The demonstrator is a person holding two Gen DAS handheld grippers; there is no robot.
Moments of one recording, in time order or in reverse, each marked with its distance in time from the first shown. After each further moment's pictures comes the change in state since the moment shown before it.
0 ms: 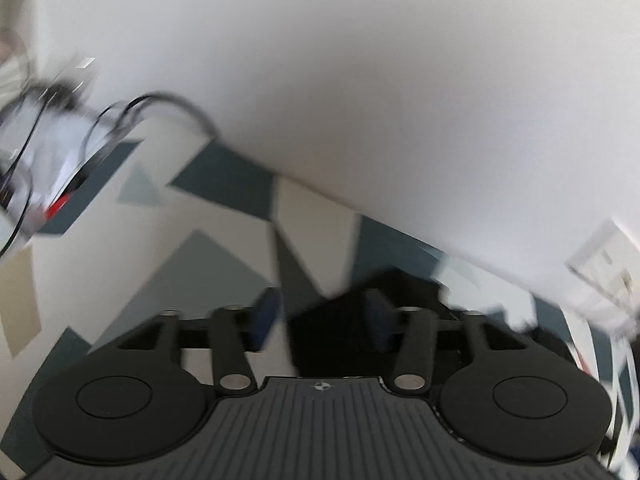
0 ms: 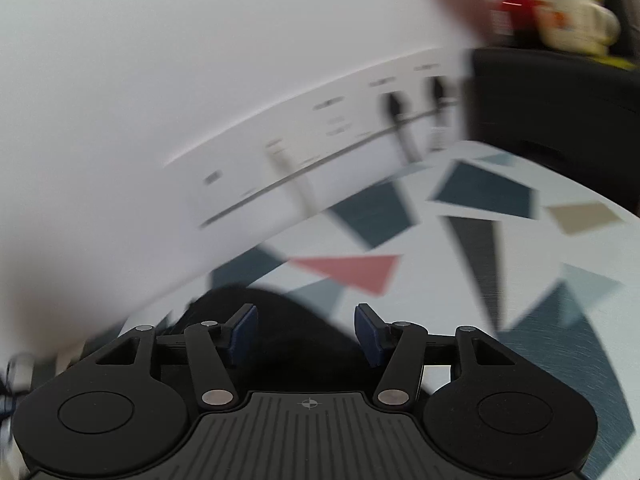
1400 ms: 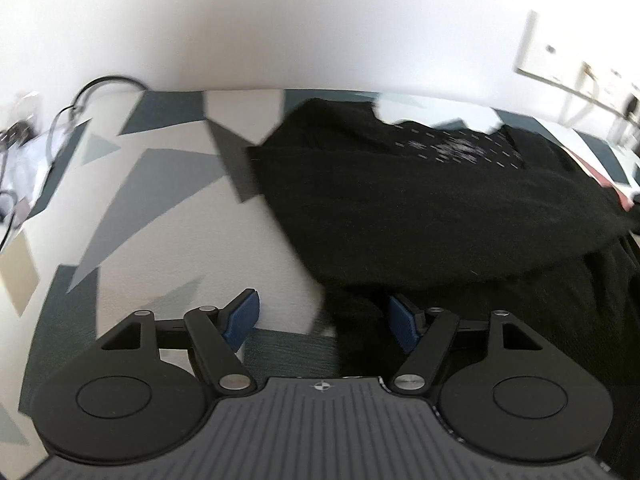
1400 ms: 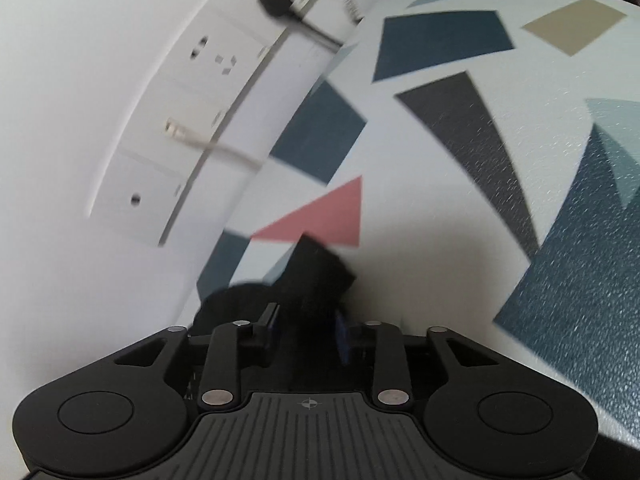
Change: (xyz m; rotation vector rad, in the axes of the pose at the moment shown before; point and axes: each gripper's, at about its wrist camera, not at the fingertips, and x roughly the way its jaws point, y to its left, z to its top) left arm -0.012 -0.045 -0.089 0.307 0.153 0.098; right arm 0.071 -0.044 0.011 0.433 0.262 0.127
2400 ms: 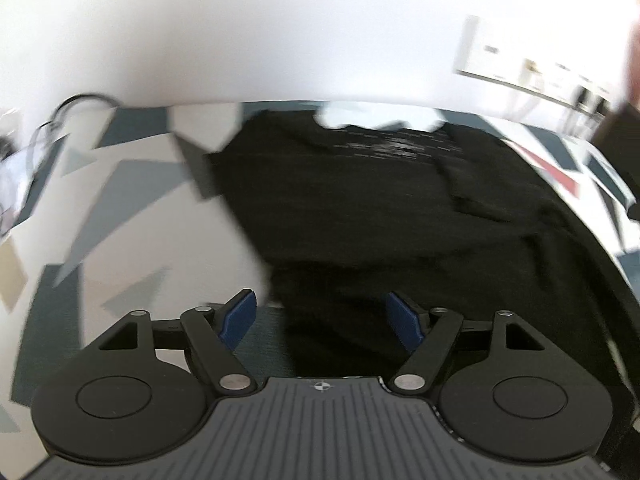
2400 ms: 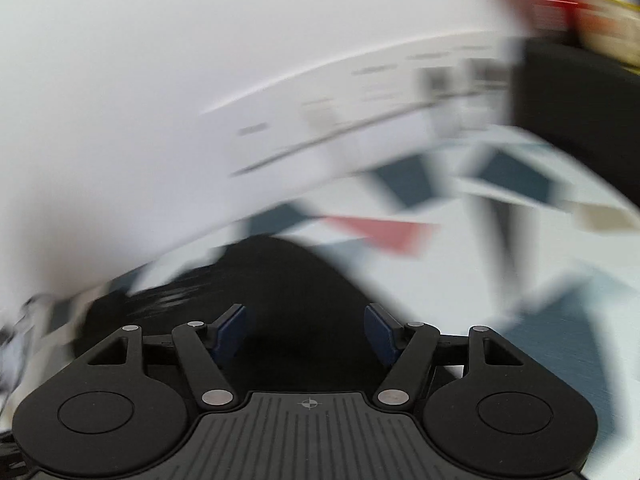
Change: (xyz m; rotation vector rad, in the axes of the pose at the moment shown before) left arm -0.034 -0.034 -0.021 0.120 -0.039 -0.158; right arm -0.091 0.039 -0.064 -0.537 -0.140 -0.181
